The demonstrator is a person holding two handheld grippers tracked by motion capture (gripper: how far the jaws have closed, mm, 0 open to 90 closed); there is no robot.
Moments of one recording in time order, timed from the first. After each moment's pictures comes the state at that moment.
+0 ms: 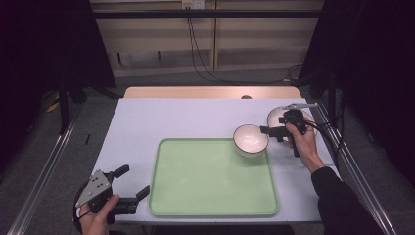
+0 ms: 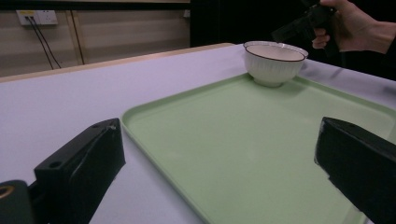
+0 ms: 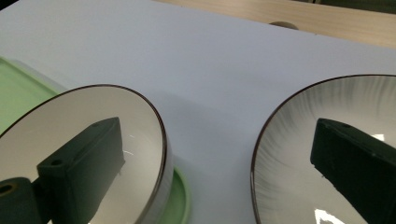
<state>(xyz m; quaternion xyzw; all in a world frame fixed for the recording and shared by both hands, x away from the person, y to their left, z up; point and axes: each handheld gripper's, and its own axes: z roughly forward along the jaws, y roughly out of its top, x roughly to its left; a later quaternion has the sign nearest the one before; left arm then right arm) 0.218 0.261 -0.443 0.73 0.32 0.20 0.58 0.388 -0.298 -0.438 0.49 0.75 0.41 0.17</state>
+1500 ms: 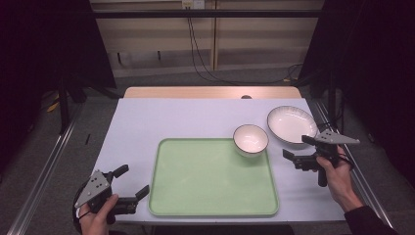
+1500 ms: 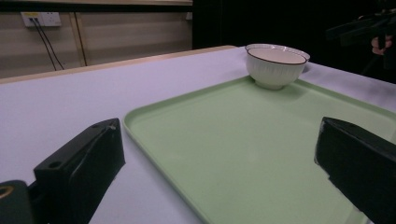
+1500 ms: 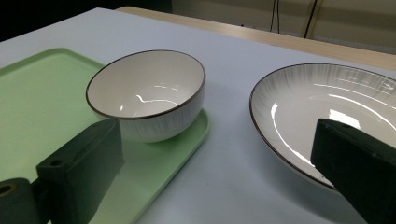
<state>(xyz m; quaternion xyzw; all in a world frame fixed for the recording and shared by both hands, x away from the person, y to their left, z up) 0.217 0.262 -0.443 0.72 0.32 0.21 0.58 0.271 -0.335 -0.430 0.45 0.72 0.47 0.24</state>
